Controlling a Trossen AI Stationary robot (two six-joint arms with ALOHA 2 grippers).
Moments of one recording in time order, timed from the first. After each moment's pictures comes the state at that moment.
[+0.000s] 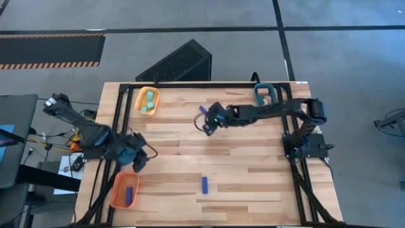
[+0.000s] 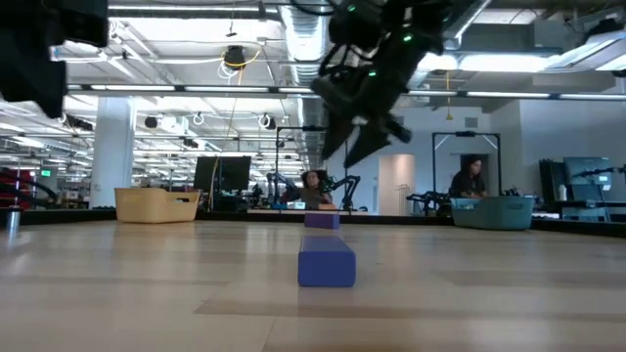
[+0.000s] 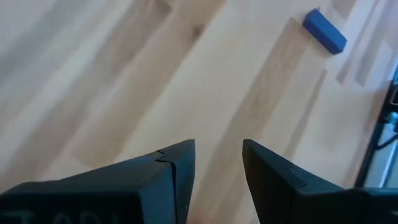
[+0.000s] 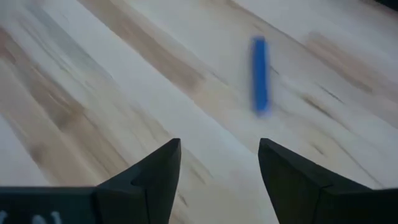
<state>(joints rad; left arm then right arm) -0.55 0.83 0.68 -0.90 -0.23 -1.16 -0.12 1.76 1.23 -0.40 0.29 0.66</state>
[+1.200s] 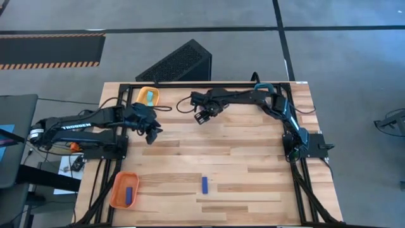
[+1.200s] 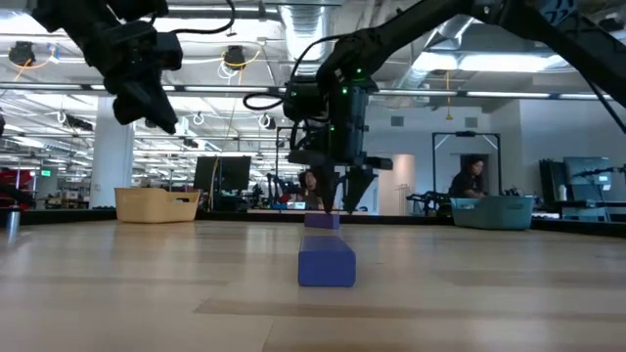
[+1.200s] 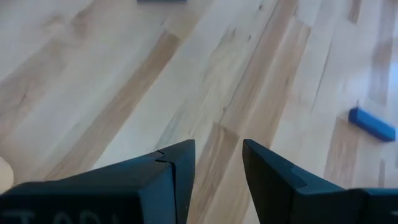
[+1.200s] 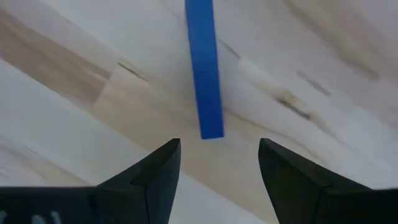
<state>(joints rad) 0.27 0.81 0.62 -0.62 0.07 -0.33 -0.32 2.23 1.81 -0.99 0.13 0.65</state>
